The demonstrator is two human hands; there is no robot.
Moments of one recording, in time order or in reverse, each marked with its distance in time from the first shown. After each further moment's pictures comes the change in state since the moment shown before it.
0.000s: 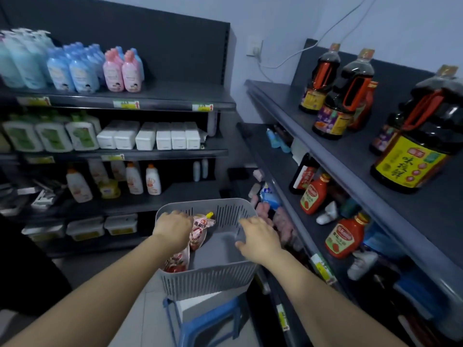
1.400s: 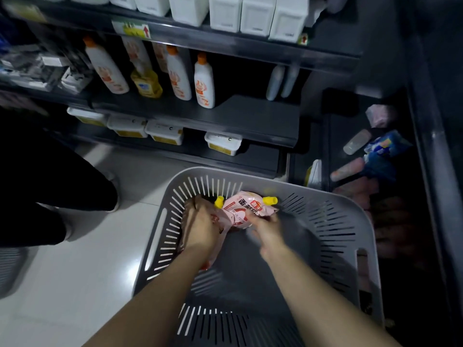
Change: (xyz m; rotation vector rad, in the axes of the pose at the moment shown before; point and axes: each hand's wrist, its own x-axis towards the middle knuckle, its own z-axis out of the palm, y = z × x) left_hand 0.166 0.019 0.252 -0.973 -0.110 -0.946; right_hand 0.276 -0.001 0.276 1.414 -0.316 0.780
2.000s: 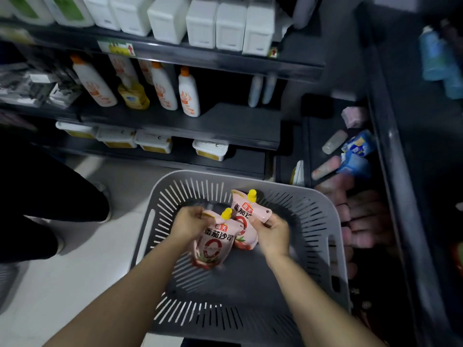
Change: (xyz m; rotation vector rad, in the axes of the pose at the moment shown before) left_hand -0.006 0.018 -0.027 -0.470 -0.326 -0.129; right_hand -0.029 -0.007 -0.049 -0.324 0.097 -0.378
